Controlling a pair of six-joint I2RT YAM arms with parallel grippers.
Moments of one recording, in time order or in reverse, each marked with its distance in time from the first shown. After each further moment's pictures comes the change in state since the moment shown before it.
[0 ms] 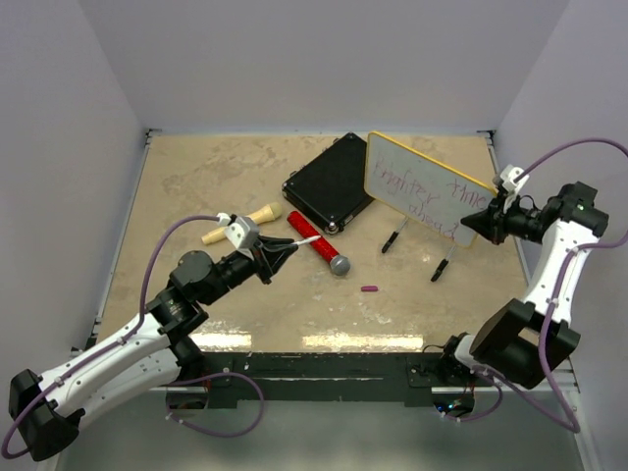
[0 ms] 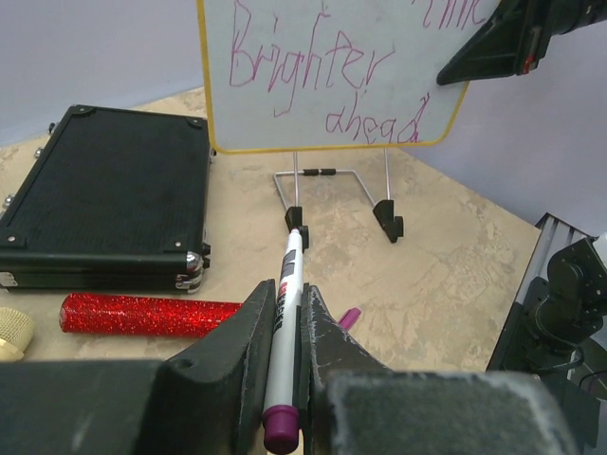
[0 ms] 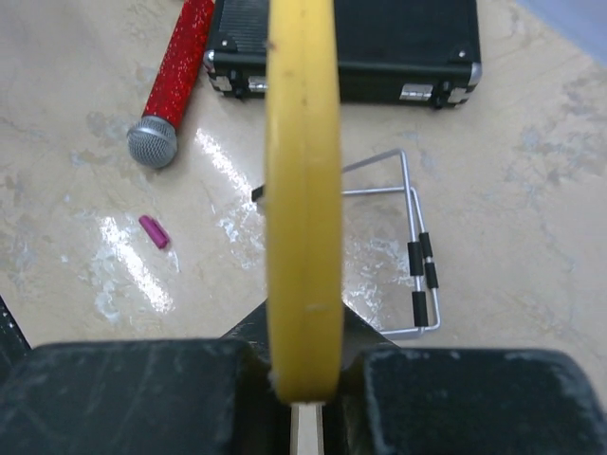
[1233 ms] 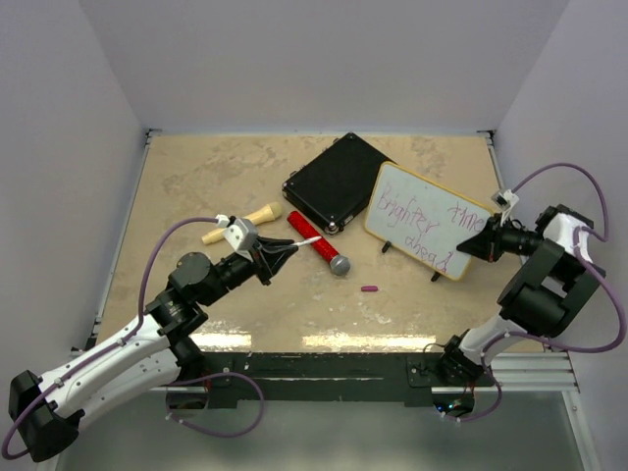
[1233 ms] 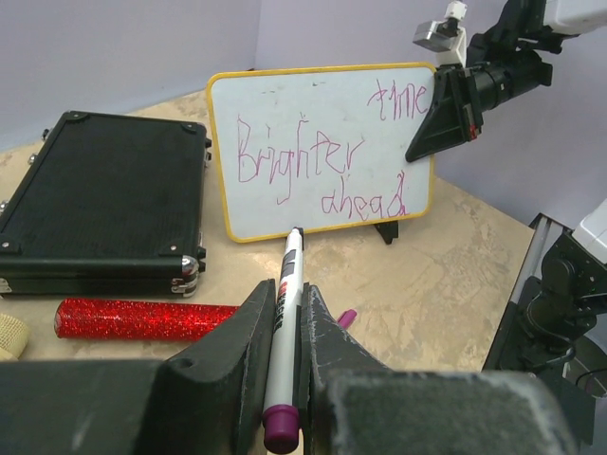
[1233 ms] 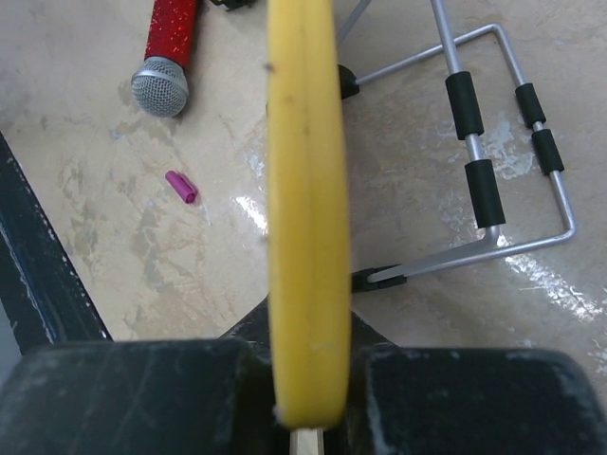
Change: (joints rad) left arm 0.000 -0.014 -0.013 0.017 0.014 0.000; right arm -0.067 0.307 -0.115 0.015 0.088 0.000
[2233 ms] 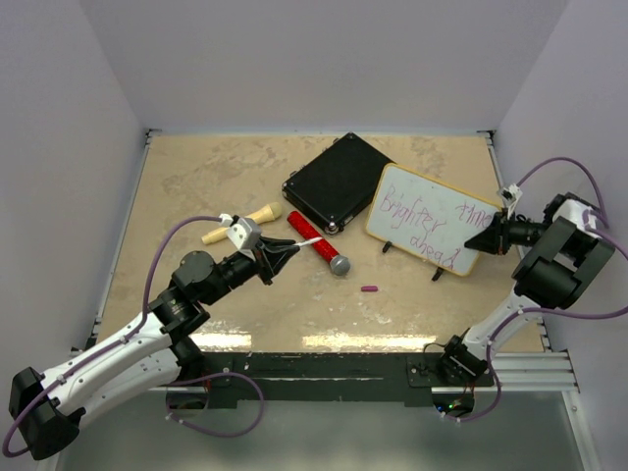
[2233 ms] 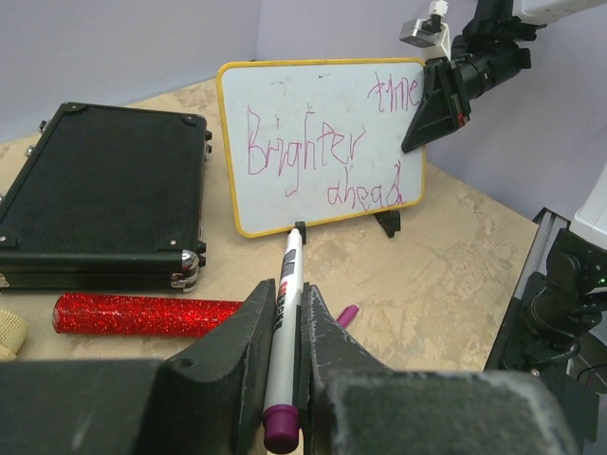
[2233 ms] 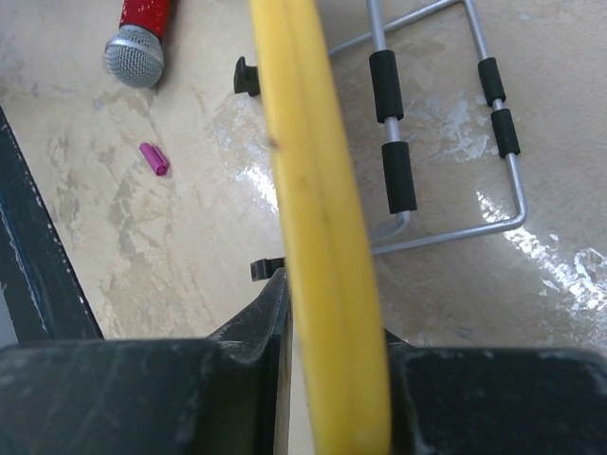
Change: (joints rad) left arm 0.000 0.024 0.000 0.006 0.000 0.001; right arm -0.018 0.266 0.221 -0.151 0.045 -0.153
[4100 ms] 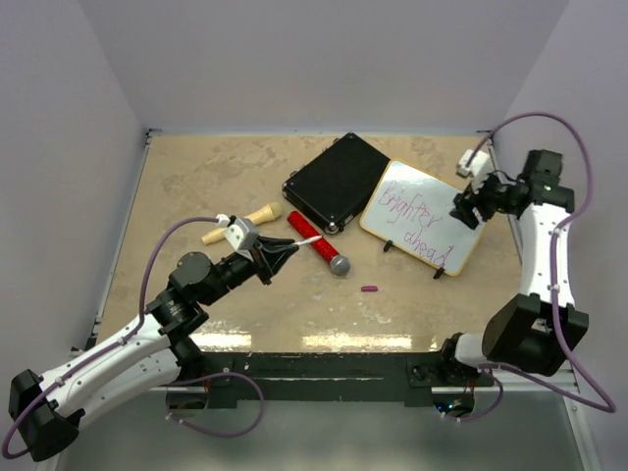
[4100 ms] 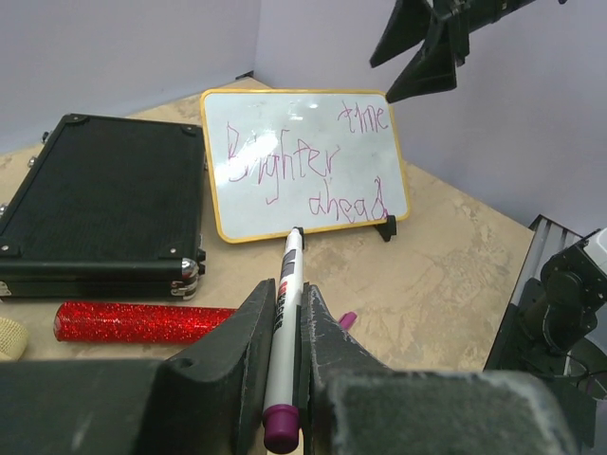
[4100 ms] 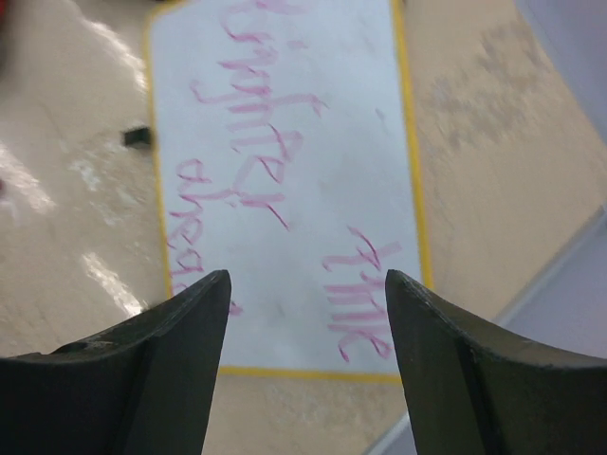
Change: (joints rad) left arm 0.000 -0.016 0.000 0.006 0.001 0.000; right arm 0.300 -0.522 -0.040 0.486 0.276 0.344
